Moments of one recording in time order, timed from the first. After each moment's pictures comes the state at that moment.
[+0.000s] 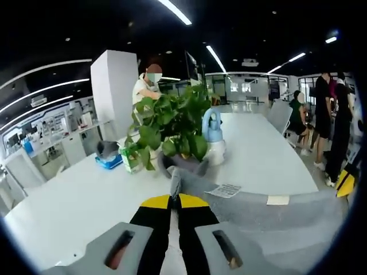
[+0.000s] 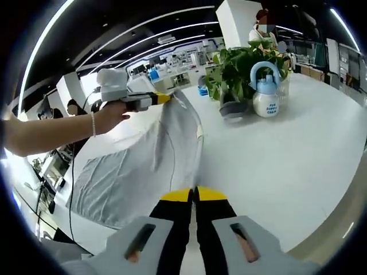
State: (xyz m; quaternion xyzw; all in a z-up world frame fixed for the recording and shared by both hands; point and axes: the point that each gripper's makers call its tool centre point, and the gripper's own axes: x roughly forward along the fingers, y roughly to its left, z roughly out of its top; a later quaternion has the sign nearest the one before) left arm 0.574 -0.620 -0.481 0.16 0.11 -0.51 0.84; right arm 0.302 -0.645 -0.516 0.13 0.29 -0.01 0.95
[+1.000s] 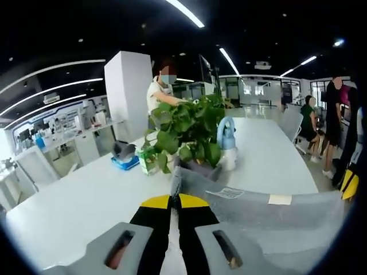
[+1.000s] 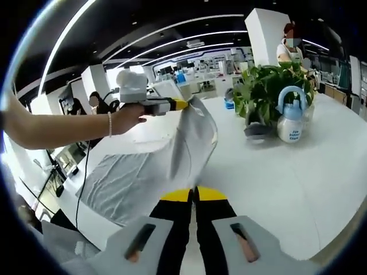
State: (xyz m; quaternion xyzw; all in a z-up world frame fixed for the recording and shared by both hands) left arm 0.585 -0.591 -0.454 0.14 0.11 -0.47 0.87; right arm 0.322 -0.623 -0.476 0.09 0.25 0.09 0.96
